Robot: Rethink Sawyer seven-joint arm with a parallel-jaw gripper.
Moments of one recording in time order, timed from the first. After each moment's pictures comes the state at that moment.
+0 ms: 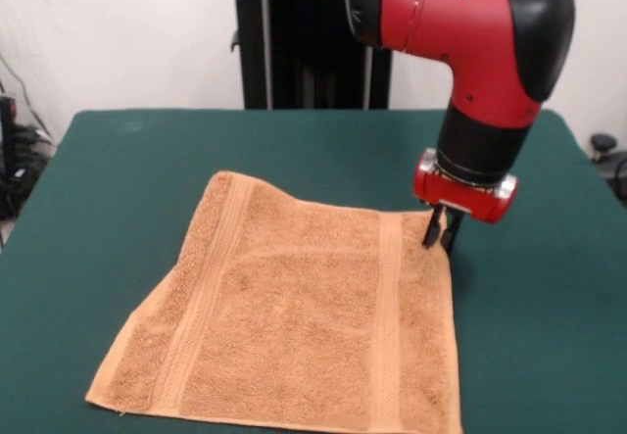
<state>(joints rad) 0.23 -0.29 -0.29 1.54 0.37 0.38 1.95</state>
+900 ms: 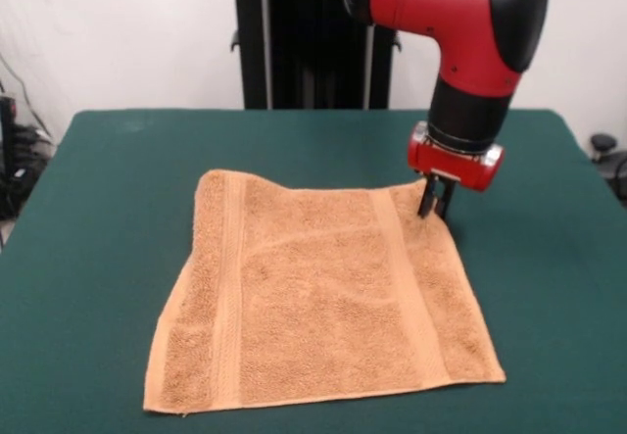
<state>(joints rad) 0.20 -0.37 -0.21 1.77 0.38 0.19 1.95</state>
